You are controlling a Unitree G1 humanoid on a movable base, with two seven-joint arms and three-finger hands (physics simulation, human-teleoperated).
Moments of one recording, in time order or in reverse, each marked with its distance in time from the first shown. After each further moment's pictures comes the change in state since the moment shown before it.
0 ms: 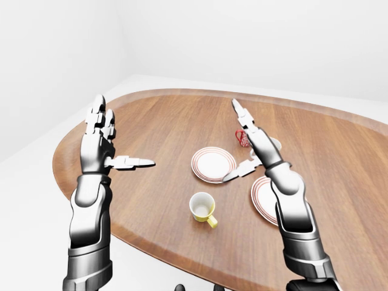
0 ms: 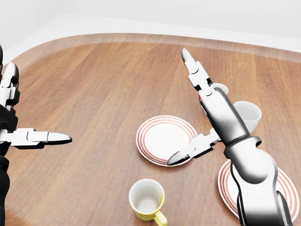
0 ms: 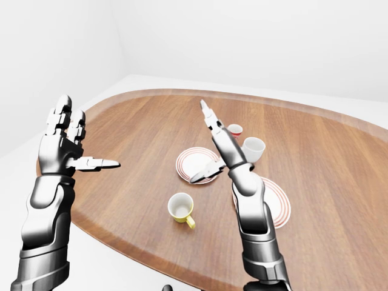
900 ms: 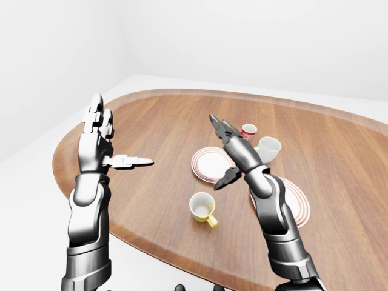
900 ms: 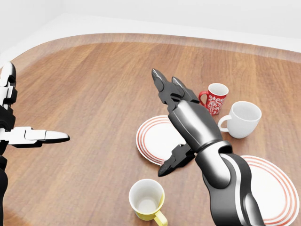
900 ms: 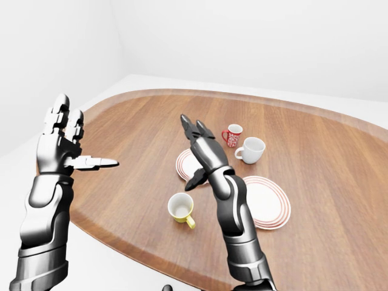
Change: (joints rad) left arm -0.008 0.009 0.007 0.011 -0.006 0.000 0.005; right arm -0.004 0.098 0.113 0.041 -0.427 0.000 0.042
